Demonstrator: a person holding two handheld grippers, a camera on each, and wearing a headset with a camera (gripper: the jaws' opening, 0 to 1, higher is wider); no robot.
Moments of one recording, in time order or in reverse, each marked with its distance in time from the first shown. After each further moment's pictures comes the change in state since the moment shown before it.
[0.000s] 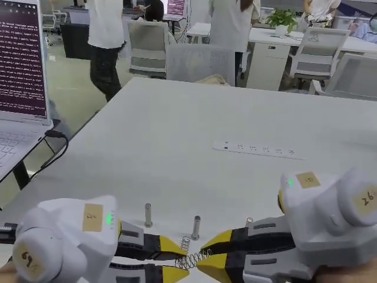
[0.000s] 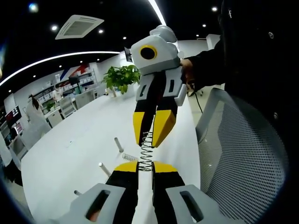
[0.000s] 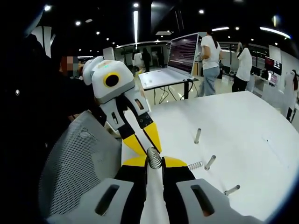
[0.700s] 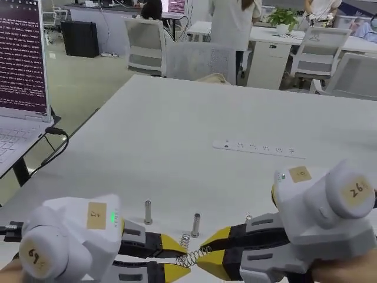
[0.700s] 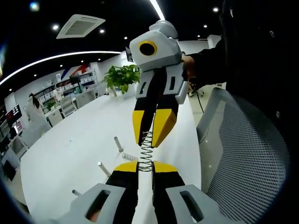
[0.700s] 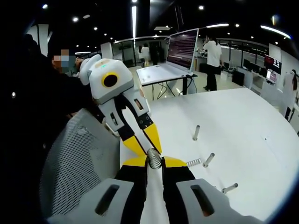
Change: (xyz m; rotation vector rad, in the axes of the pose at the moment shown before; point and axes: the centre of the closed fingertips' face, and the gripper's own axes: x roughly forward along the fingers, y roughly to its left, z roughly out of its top) left arm 0.005 0.001 -0.003 -0.009 -0.003 0.004; right arm 0.002 -0.002 -0.002 0.000 0.052 -0.022
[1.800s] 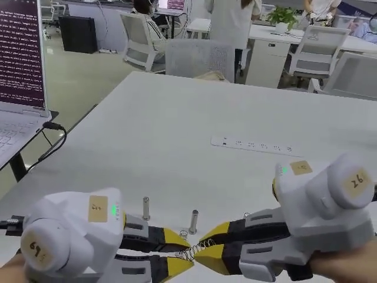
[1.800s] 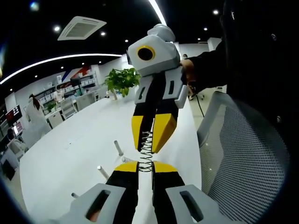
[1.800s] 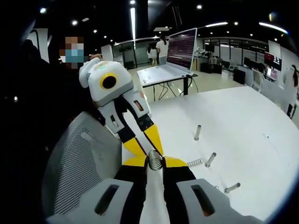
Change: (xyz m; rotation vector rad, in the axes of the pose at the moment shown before) left arm 0.004 0.000 0.007 -0.004 -0.030 0.003; right arm 0.000 -0.001 0.000 0.025 -0.008 0.025
